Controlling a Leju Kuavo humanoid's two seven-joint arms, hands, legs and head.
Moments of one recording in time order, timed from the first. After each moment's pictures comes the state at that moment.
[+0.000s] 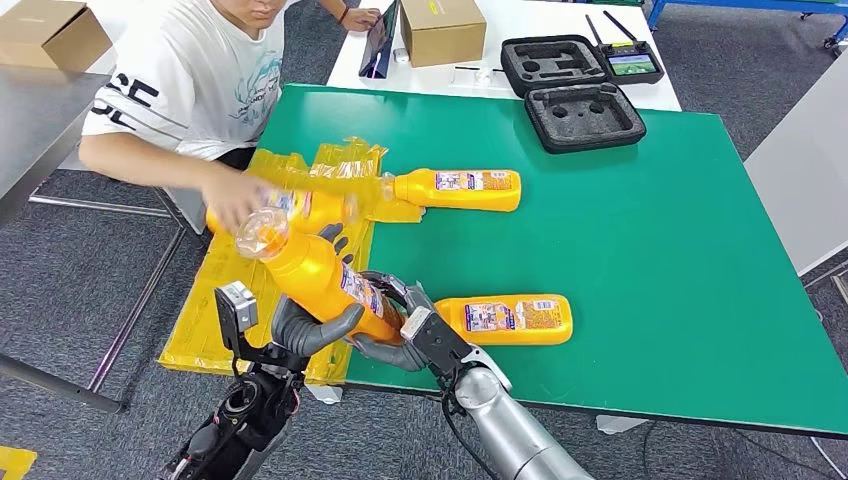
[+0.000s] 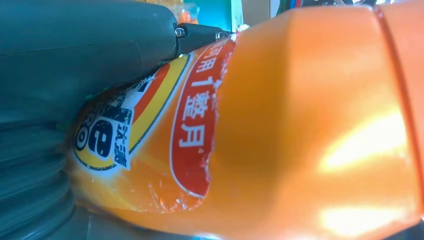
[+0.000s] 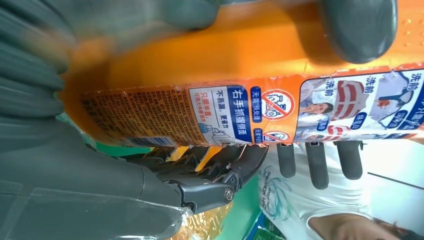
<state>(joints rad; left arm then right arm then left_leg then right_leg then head) -0.20 0.02 -0.45 -1.35 0.29 -0.13 -0.57 -0.43 0.25 0.52 -0.76 0.38 0.01 -0.68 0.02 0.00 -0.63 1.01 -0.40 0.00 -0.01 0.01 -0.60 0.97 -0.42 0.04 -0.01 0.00</state>
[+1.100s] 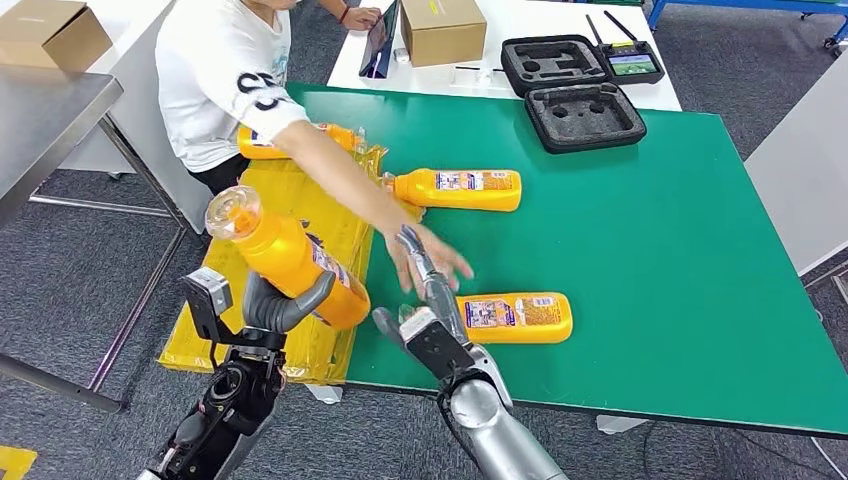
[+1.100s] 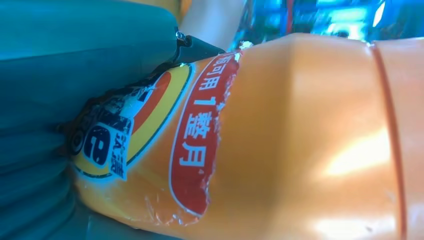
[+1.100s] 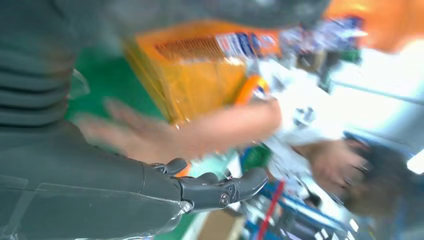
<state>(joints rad) -0.22 0.04 -0.37 -1.37 0.25 0.09 -0.60 -0.30 0.26 0.50 -1.06 0.46 -0.34 -0.61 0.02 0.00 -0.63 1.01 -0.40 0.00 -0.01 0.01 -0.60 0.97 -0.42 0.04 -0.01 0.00</state>
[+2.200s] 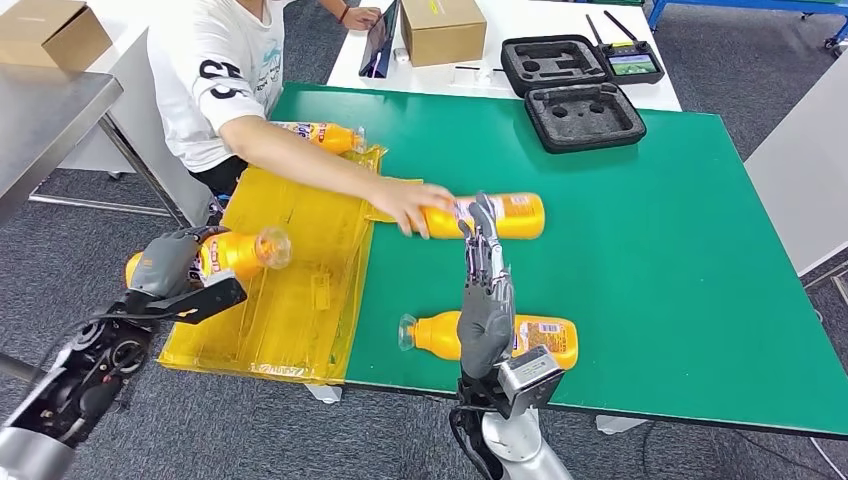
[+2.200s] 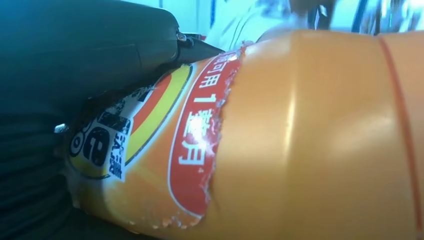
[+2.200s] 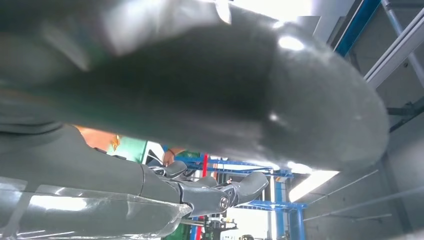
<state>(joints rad) -0.36 0.47 -0.32 -1.21 -0.77 0.09 -0.27 -0.18 0.15 0.62 -1.52 0.11 -0.41 -0.70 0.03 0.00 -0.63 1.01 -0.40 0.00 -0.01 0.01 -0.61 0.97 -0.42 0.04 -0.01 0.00</state>
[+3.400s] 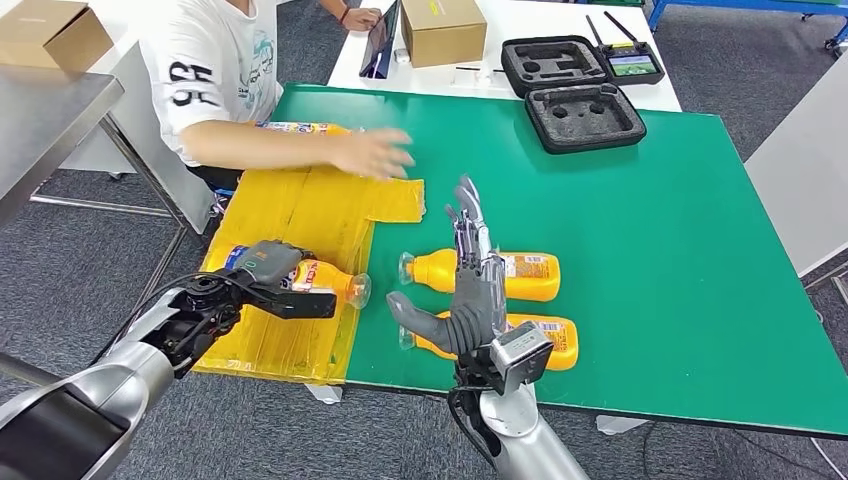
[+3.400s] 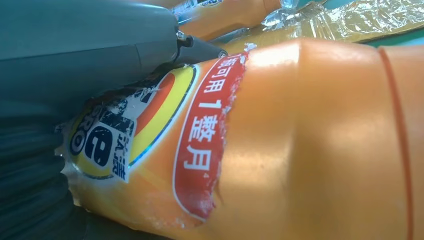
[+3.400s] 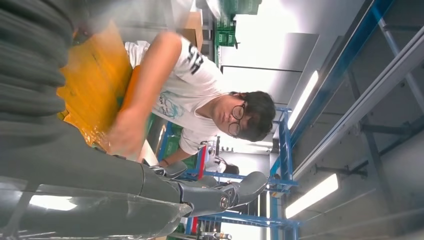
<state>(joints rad) -0.76 0.17 -0.67 -0.55 -0.98 -0.07 -0.33 -0.26 0.15 0.62 -1.44 0.10 -0.36 -0.70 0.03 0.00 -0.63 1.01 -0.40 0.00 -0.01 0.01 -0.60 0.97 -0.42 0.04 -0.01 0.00</state>
